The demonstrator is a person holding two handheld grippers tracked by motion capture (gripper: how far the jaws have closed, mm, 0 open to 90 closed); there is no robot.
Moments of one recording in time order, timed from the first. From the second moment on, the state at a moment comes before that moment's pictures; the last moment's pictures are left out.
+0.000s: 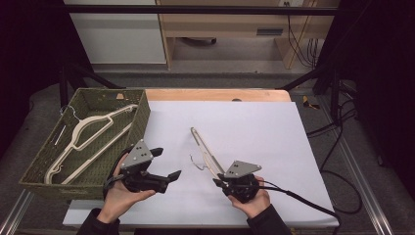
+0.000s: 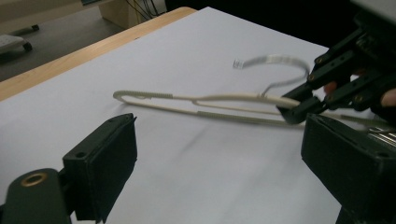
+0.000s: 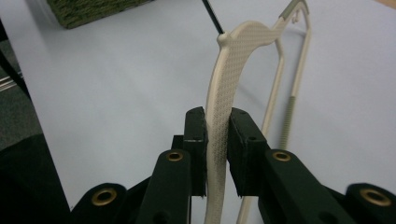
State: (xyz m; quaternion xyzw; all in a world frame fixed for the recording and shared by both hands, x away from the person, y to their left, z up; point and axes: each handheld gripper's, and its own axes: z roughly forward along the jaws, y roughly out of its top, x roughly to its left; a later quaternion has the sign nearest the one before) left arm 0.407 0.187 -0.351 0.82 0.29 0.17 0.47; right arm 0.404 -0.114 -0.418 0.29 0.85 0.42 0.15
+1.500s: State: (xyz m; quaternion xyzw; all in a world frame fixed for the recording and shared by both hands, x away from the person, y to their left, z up) left arm 0.439 0.127 -0.379 0.87 0.21 0.13 0.43; right arm 0.409 -0.137 -0.393 0.25 0.83 0.49 0.08
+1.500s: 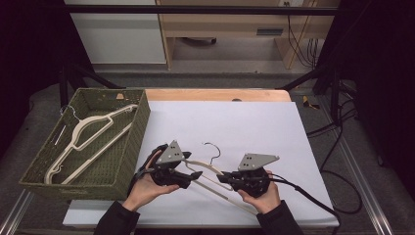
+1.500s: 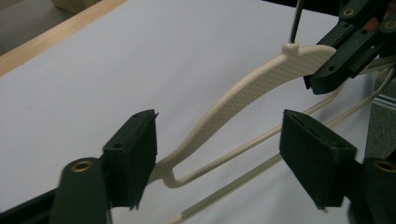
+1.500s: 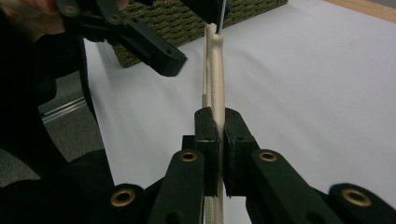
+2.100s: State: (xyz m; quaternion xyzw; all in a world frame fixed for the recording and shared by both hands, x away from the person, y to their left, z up) left arm 0.431 0.125 -0.386 0.90 0.17 0.14 0.38; right arm 0.409 -0.132 -0.397 0.24 0.84 0.48 0.07
